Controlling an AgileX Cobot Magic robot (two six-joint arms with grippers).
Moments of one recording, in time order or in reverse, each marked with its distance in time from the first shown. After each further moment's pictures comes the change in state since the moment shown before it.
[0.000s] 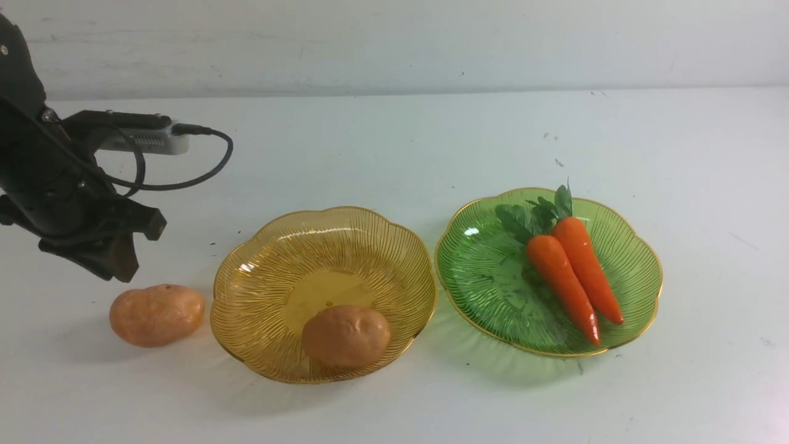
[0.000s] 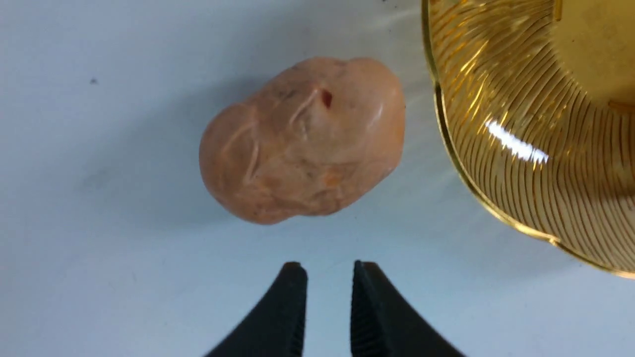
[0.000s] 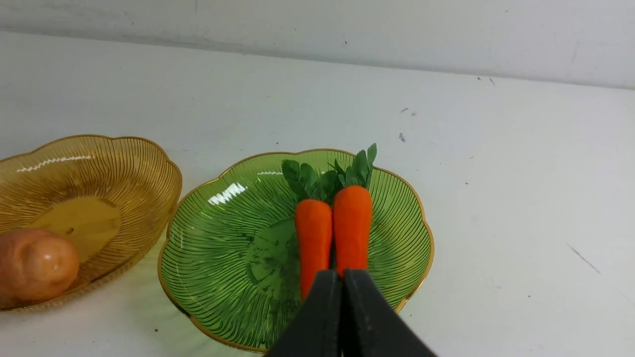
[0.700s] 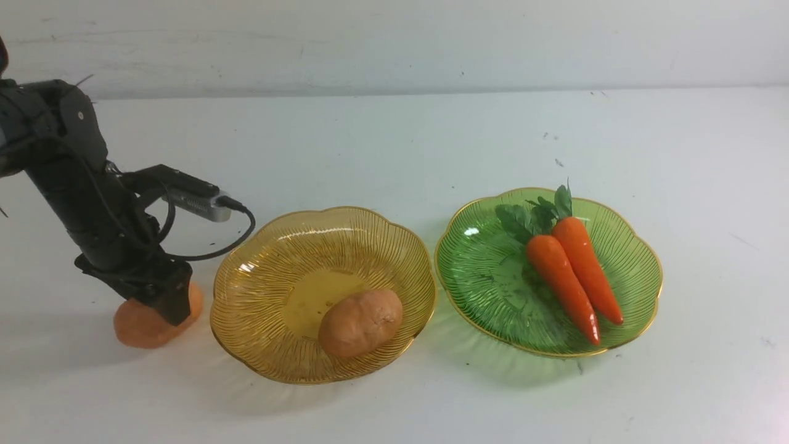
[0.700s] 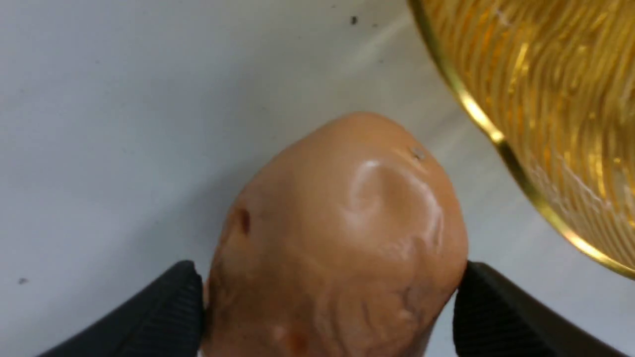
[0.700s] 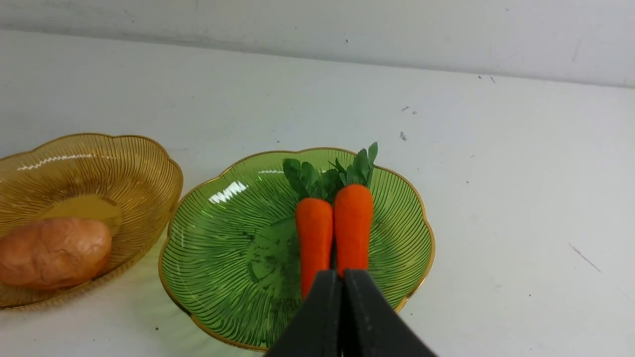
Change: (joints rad) right arm 0.000 0.000 0.000 0.000 0.002 0.000; left arm 0.000 0.232 0.000 -0.024 -0.134 0.395
